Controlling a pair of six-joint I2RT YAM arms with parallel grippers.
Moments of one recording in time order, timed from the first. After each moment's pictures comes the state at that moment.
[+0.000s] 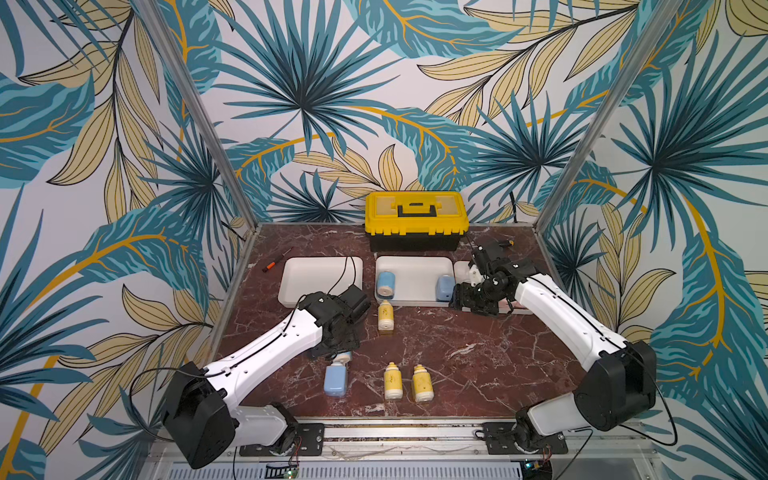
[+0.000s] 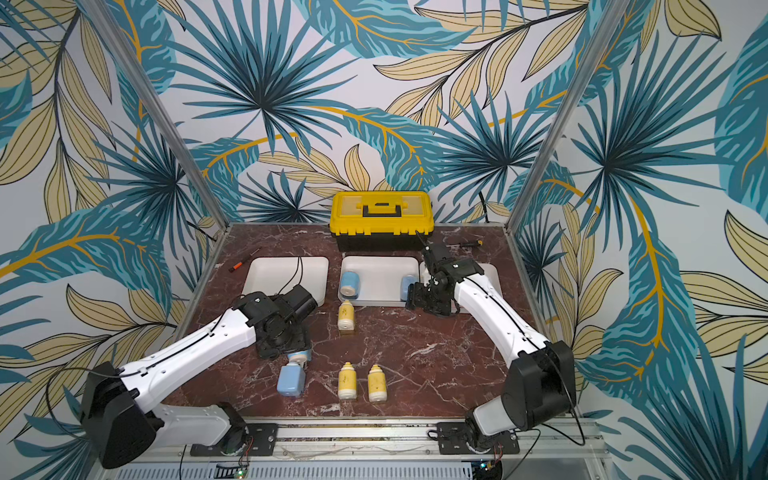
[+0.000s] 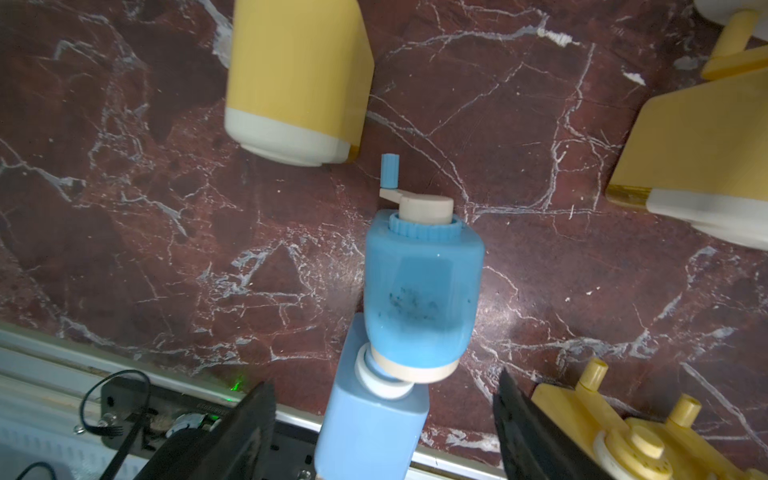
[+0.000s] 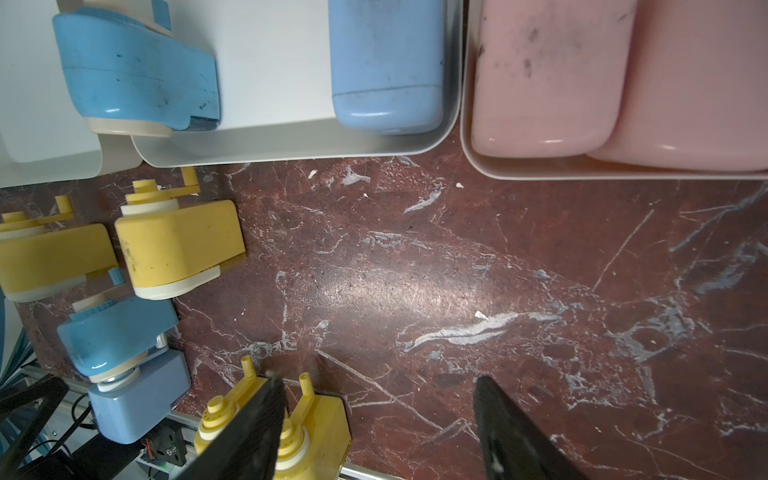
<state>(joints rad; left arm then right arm) -0.69 1.34 1.06 -1.21 -0.17 -1.00 0.32 1.50 1.29 -1.05 -0.18 0.46</state>
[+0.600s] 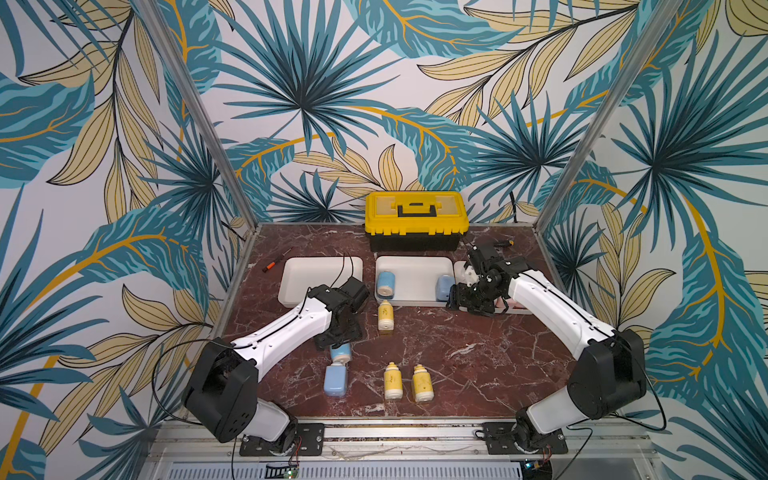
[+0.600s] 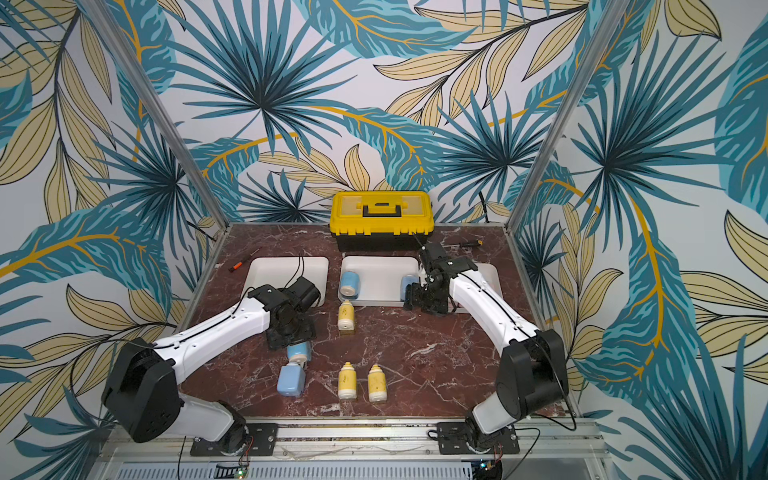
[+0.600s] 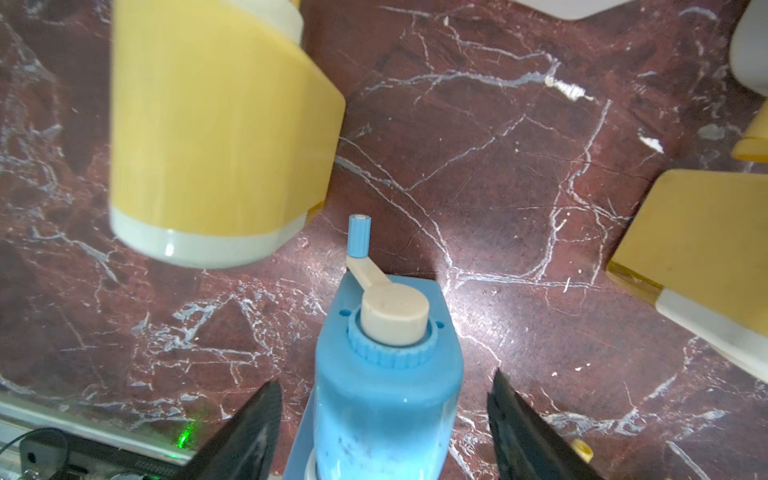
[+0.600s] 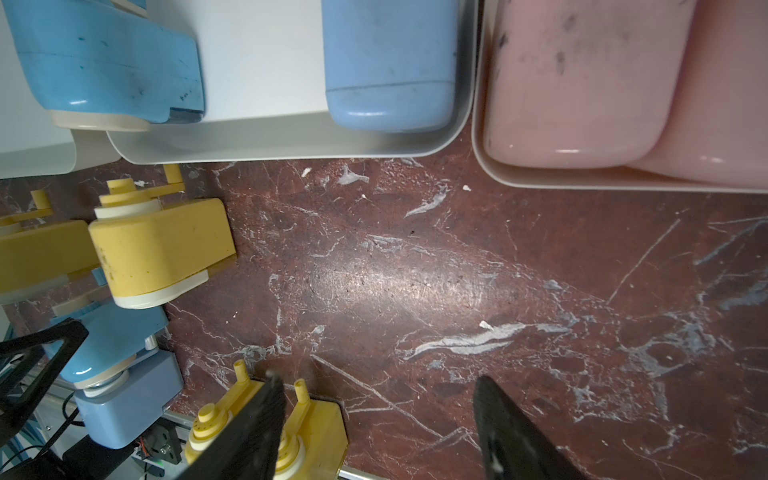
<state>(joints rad) -0.58 1.47 1.05 -1.06 -0.12 -0.95 0.32 1.55 1.29 -1.03 -0.19 0.44</state>
